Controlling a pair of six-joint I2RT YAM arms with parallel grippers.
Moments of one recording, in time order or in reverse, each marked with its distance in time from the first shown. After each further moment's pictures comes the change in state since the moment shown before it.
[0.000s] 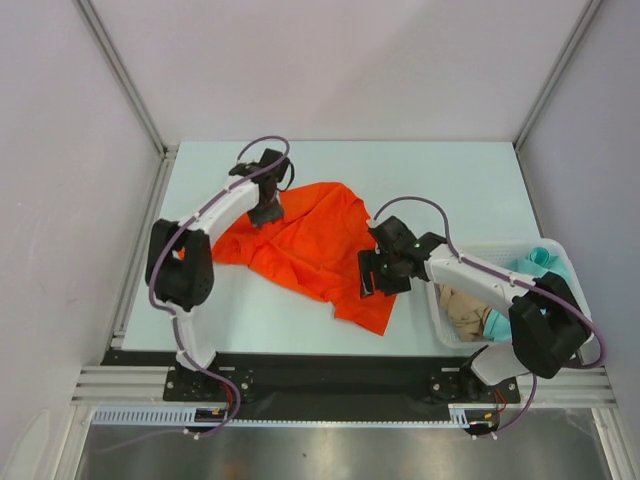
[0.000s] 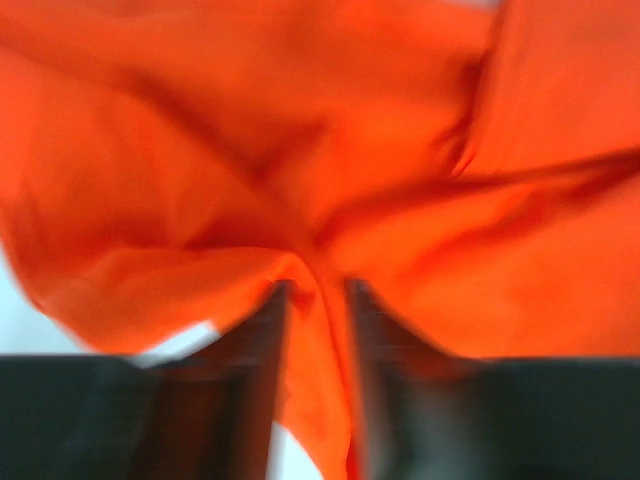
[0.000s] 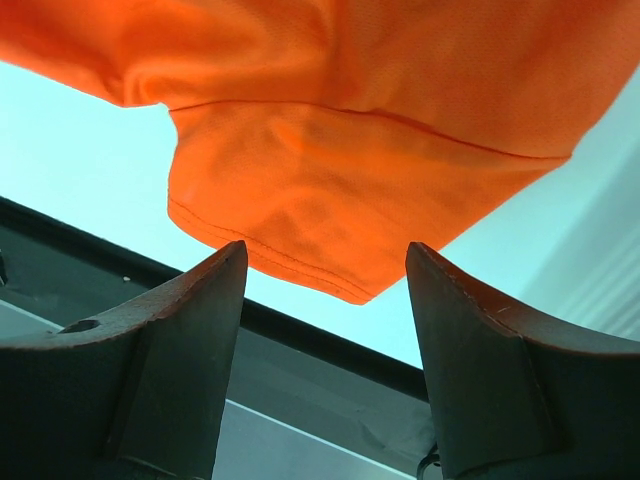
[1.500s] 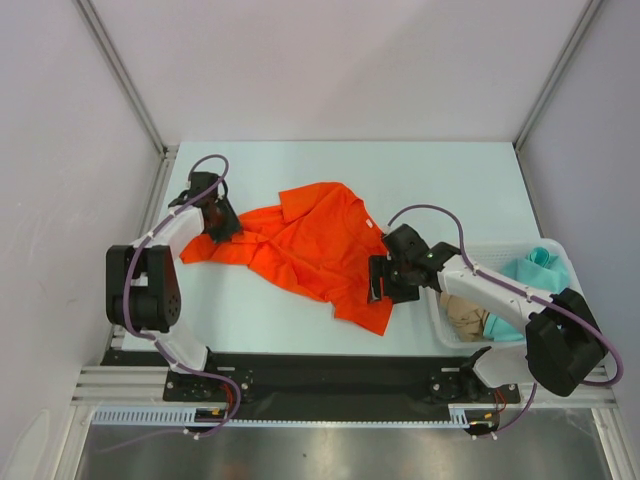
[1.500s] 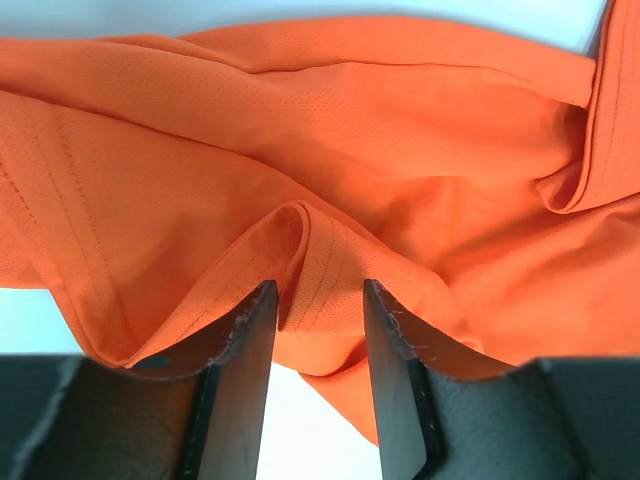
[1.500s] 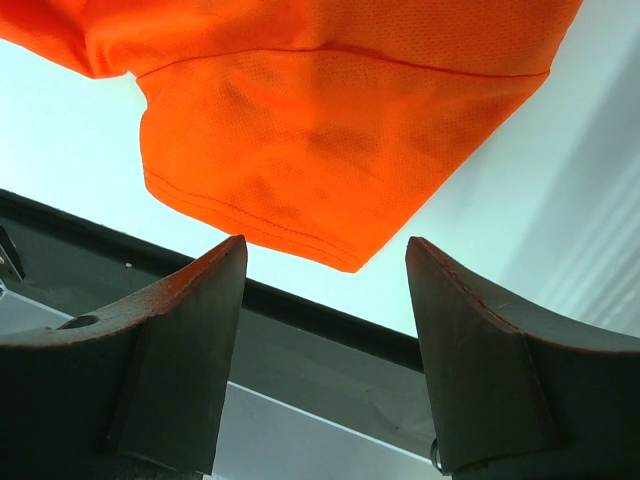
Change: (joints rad) left arm 0.355 -0.117 -0.321 0.426 0.363 0.282; right arm -0.024 -0.119 -0.109 0.000 -0.001 0.081
